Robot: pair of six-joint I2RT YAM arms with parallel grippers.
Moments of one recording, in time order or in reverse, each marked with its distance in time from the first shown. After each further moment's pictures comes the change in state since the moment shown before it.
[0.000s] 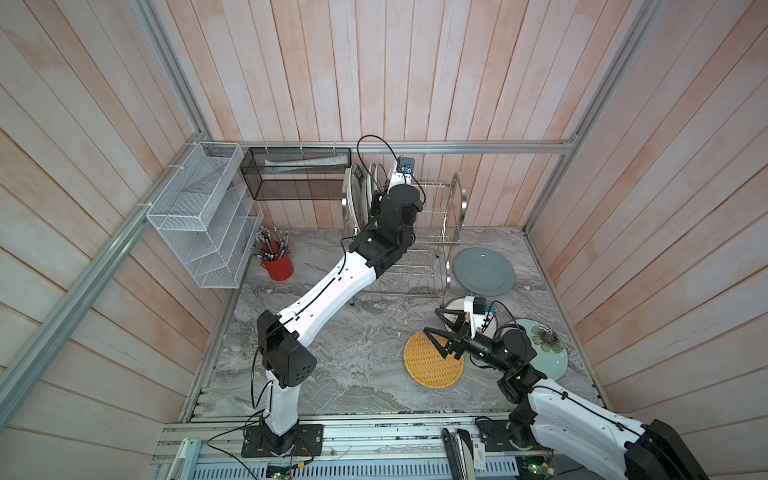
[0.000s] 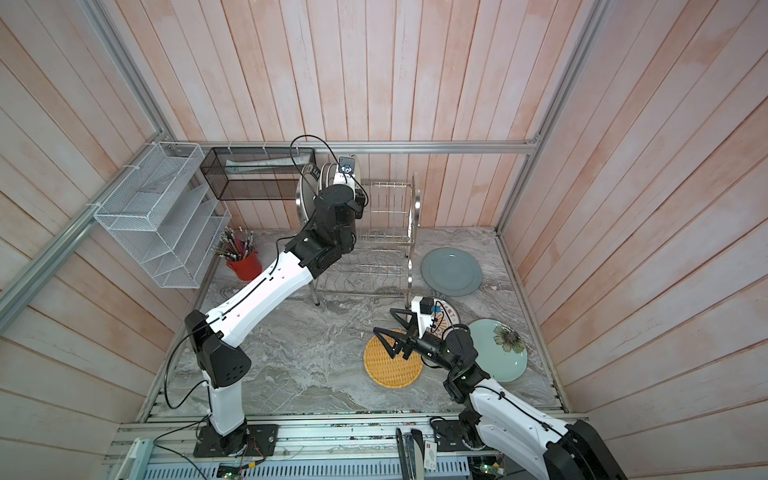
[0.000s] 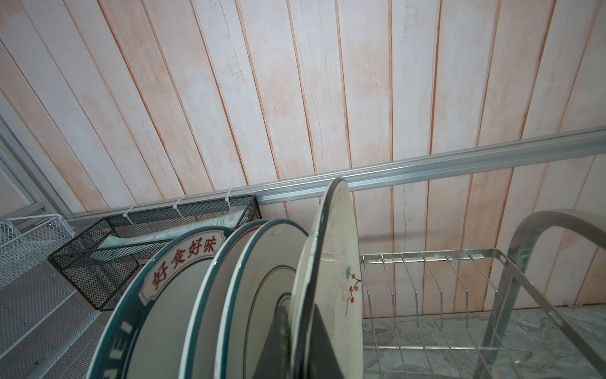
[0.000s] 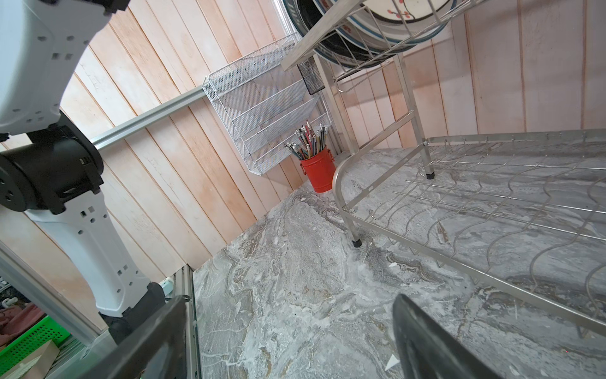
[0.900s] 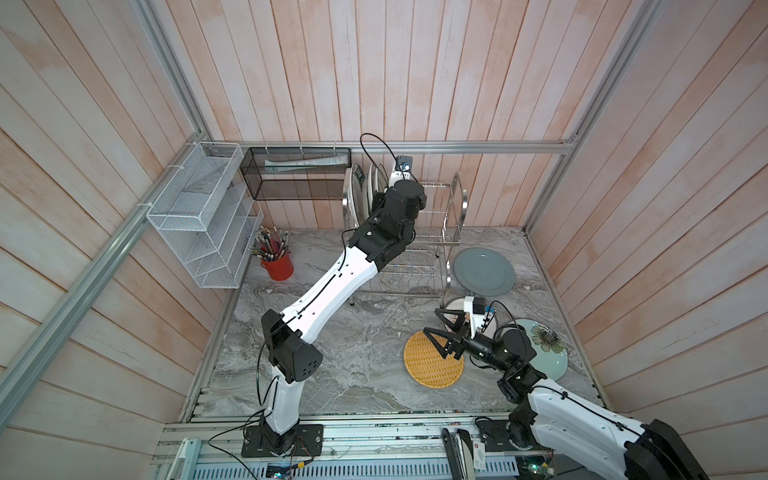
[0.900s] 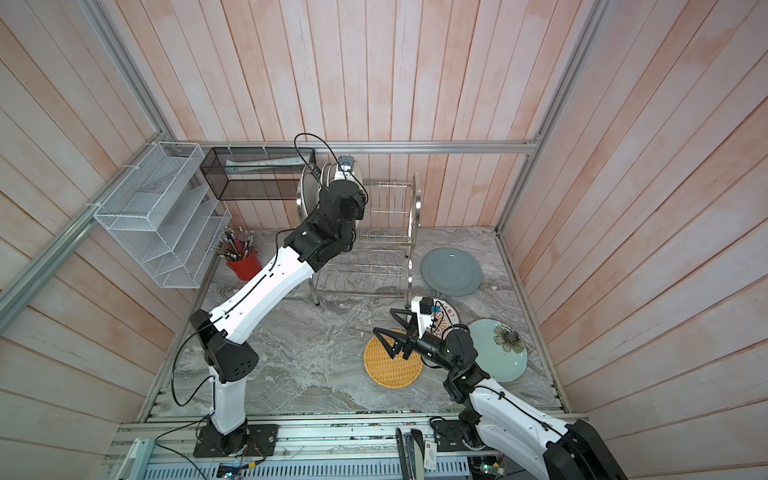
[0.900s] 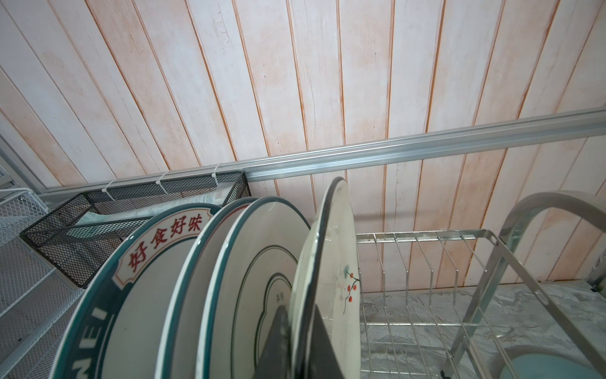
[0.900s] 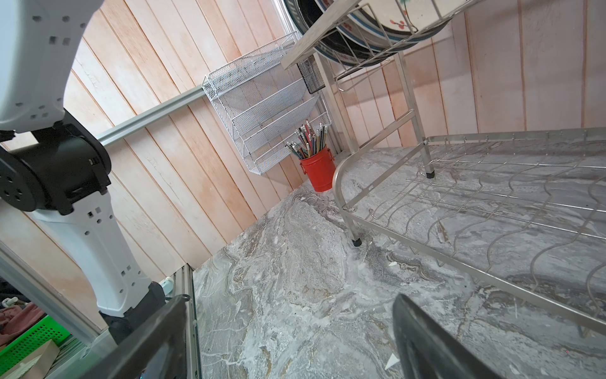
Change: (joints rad) left arm 0.004 0.057 0.157 -0.240 0.021 -0.143; right arm 0.001 0.001 0.000 -0.002 0.000 0.000
